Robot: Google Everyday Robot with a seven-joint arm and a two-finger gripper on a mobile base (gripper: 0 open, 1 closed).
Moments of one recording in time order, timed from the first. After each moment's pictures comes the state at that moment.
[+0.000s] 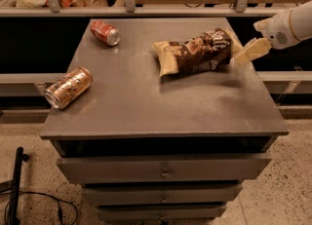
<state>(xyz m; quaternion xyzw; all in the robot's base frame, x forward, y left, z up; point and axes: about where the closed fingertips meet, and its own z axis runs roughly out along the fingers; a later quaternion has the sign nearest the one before) 0.688 -0.289 0.896 -0.43 0.80 0.10 0.40</state>
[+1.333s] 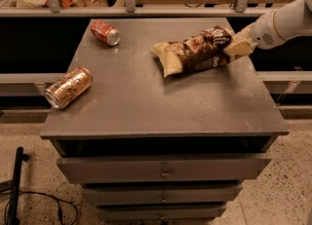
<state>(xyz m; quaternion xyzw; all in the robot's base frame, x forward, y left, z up) 0.703 -0.263 0.883 -0.46 0.79 0.09 0.39</state>
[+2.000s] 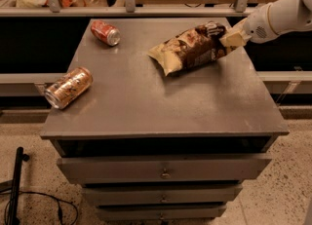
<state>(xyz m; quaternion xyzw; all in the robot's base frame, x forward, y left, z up) 0.712 -0.240 0.902 -0.45 0.78 0.10 0.41</state>
